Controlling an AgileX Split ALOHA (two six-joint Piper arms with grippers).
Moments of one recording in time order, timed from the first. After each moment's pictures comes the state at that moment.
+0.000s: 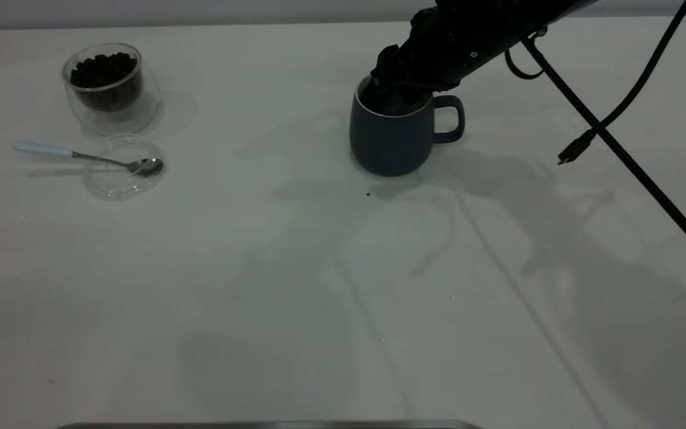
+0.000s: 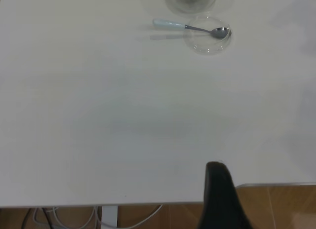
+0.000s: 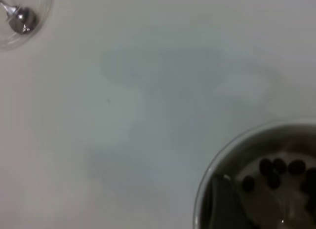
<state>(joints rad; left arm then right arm) -0.05 -0.02 -0.49 0.01 1.14 -0.02 0.39 2.43 -1.48 1.41 0.40 -1.56</state>
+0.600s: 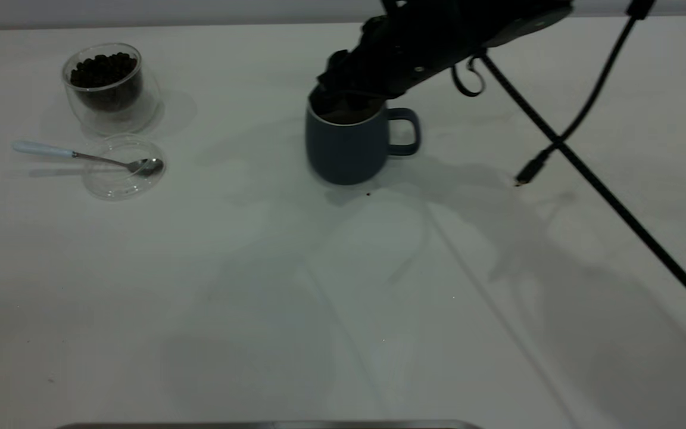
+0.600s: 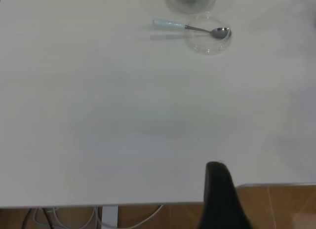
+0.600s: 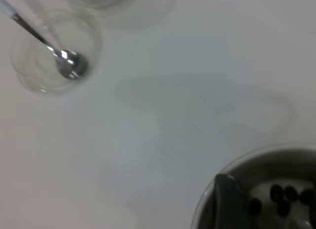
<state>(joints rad) -0.05 -0.02 -0.49 0.01 1.14 -0.02 0.48 2.49 -1.54 1.66 0.41 -1.72</state>
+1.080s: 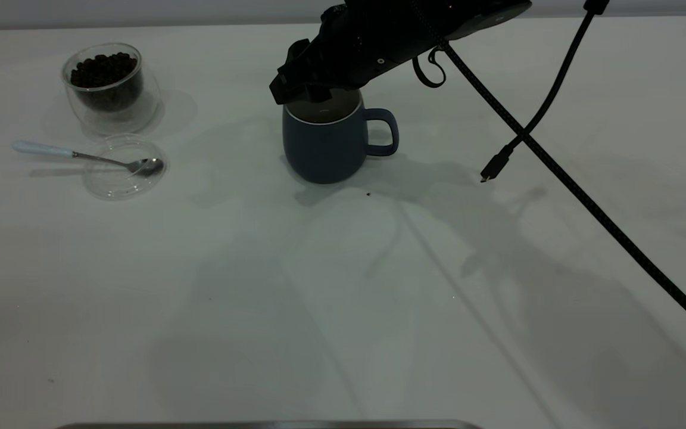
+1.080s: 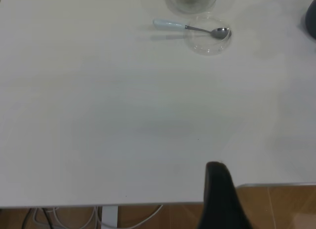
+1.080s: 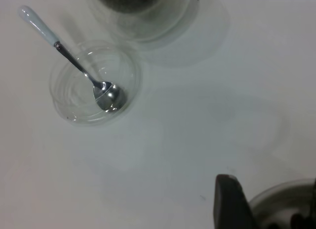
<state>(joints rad) -0.05 -0.02 -0.49 0.01 1.14 -0.02 0.53 2.51 -1.62 1.66 0.41 -1.72</state>
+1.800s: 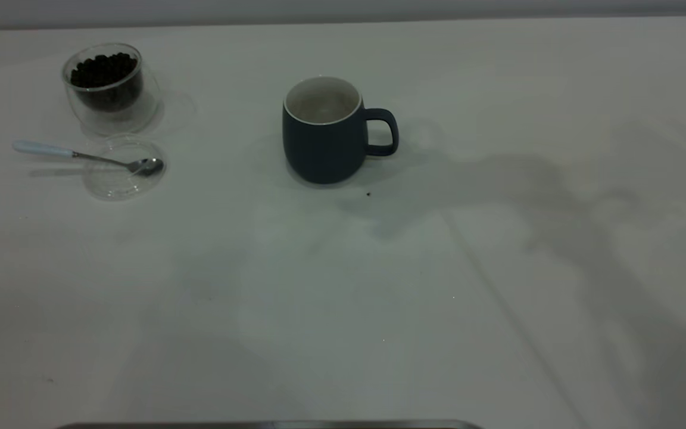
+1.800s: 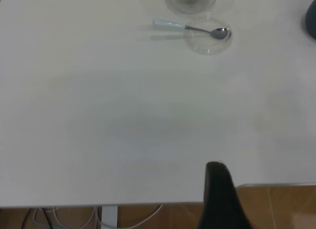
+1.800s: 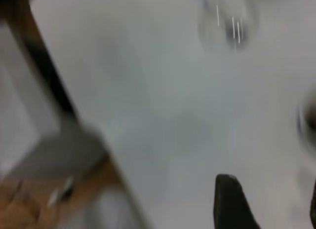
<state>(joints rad) -0.05 -0.02 -0.49 0.01 1.14 -0.03 0.37 2.04 -1.62 0.78 1.08 -0.81</state>
